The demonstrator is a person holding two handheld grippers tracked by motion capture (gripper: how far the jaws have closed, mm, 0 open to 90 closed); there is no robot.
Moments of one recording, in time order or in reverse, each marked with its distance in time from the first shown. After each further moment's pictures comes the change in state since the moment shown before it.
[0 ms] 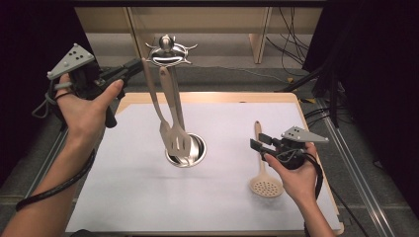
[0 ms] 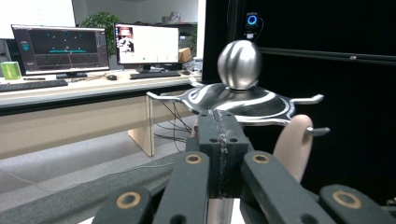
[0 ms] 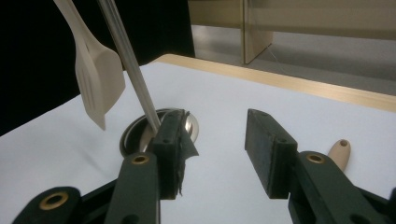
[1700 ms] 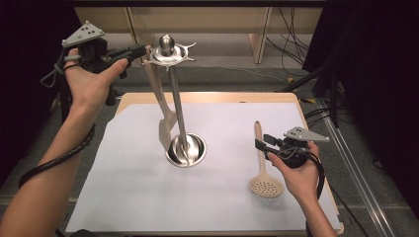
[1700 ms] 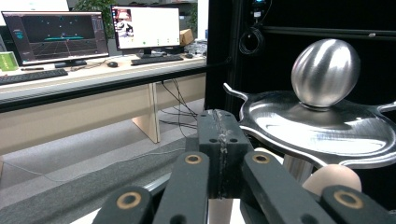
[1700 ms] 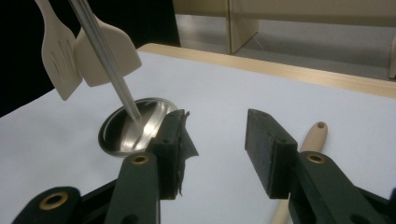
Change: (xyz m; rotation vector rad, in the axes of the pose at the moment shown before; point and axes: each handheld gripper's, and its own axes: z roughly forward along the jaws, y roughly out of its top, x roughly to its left) left arm 0.037 0.015 0.039 0.092 -0.002 0.022; right arm -0.016 -0.006 0.002 0.032 -0.061 0.001
